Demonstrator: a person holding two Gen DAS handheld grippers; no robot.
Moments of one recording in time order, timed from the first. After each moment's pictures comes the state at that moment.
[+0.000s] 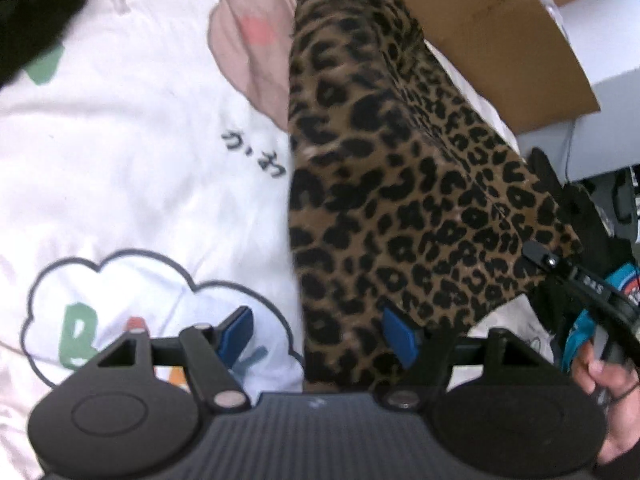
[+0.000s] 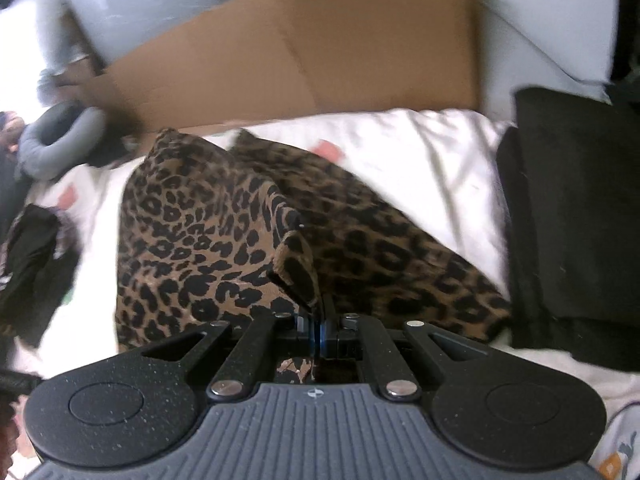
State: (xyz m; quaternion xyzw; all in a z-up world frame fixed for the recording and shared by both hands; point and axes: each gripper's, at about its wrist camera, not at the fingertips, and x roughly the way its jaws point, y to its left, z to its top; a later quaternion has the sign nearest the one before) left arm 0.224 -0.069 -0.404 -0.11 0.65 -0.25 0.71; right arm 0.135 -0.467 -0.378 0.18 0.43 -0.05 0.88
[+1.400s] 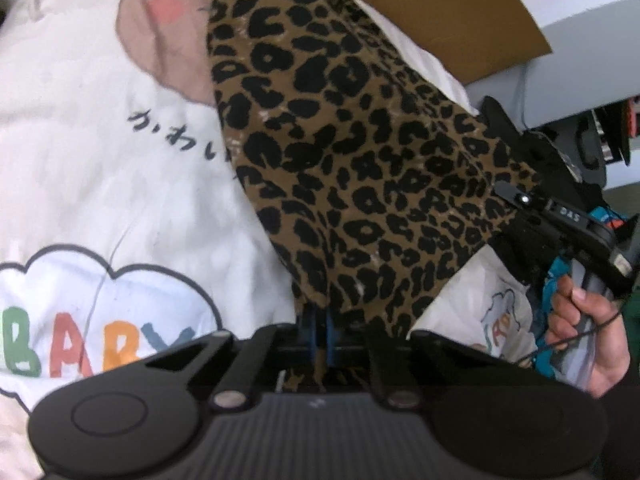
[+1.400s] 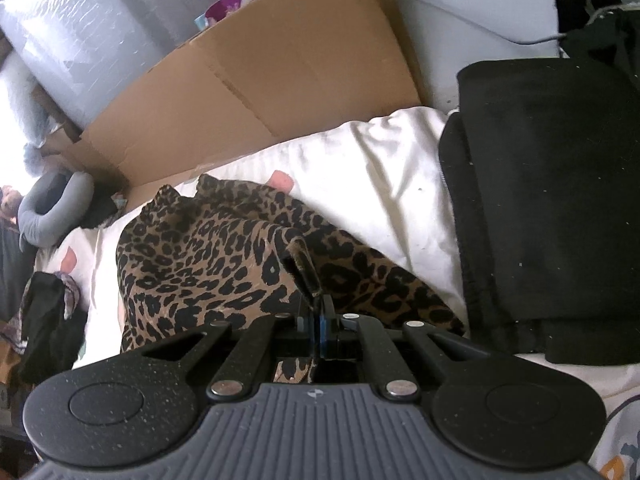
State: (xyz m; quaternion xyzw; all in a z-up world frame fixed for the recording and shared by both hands) left arm 0.208 -0.099 -0.397 -0.09 0.65 -0.33 0.68; right arm 0.120 -0.521 -0.376 0.27 0.39 -0.06 0.88
